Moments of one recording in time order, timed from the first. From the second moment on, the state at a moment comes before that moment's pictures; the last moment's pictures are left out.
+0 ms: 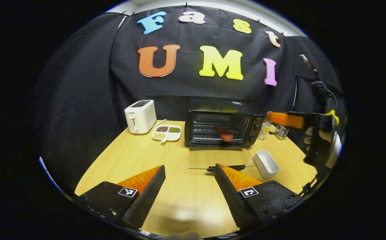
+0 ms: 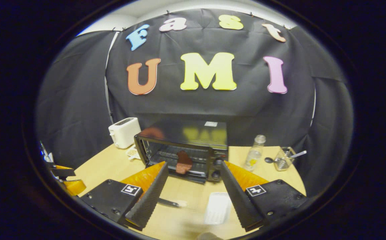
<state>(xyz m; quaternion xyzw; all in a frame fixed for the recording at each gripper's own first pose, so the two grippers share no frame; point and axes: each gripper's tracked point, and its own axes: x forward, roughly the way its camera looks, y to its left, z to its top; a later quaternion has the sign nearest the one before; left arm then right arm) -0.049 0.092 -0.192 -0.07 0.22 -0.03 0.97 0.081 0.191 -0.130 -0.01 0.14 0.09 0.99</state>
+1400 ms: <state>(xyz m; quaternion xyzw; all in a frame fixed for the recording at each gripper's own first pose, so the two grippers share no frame) 0.012 -0.048 -0.333 -0.02 0.29 -0.04 0.95 -0.029 -0.033 -0.080 0.01 0.13 0.00 0.99</state>
